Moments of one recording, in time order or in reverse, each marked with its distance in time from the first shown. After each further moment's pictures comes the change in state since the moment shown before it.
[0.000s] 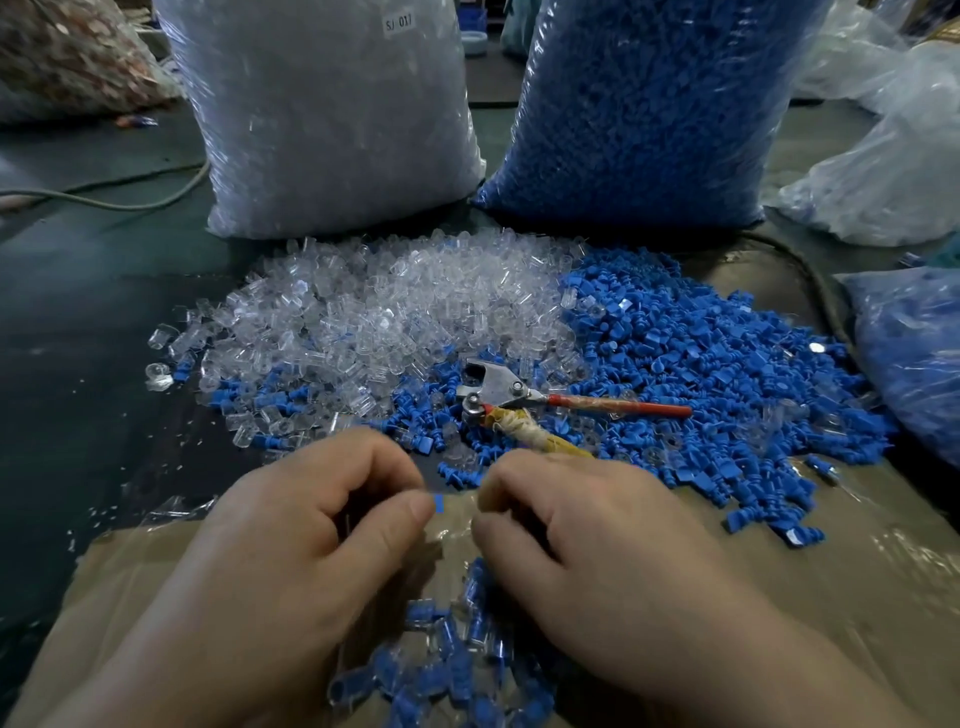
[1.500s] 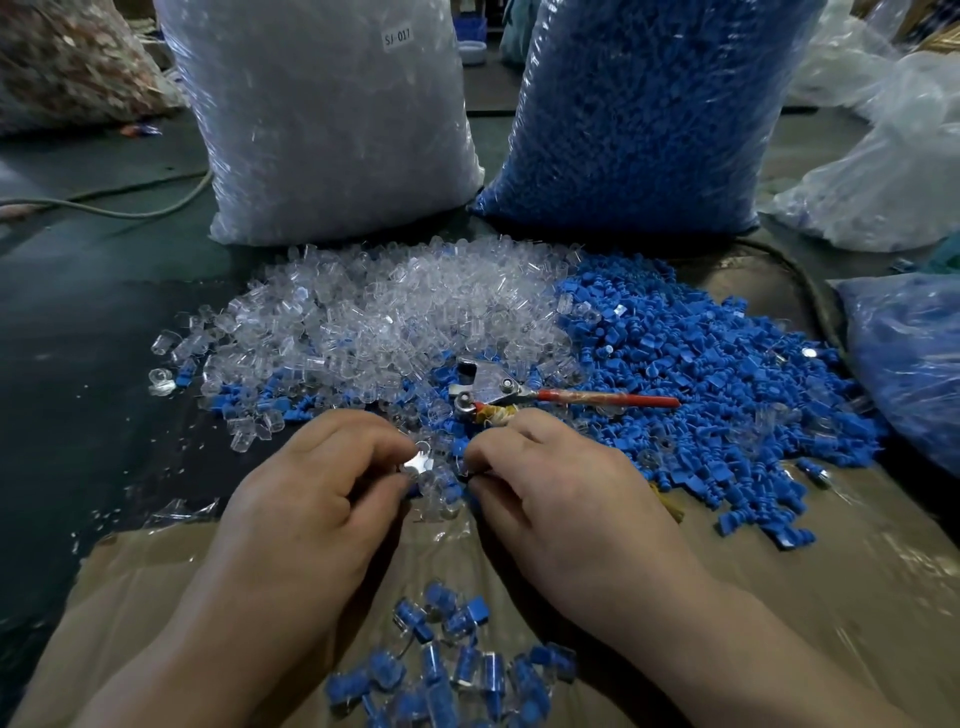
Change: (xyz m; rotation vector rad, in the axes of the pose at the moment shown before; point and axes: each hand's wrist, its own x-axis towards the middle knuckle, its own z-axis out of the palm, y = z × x) left_hand 0.016 -0.027 0.022 0.100 0.162 -0.019; right_hand 0.017 0.017 0.020 -0.034 0.084 -0.033
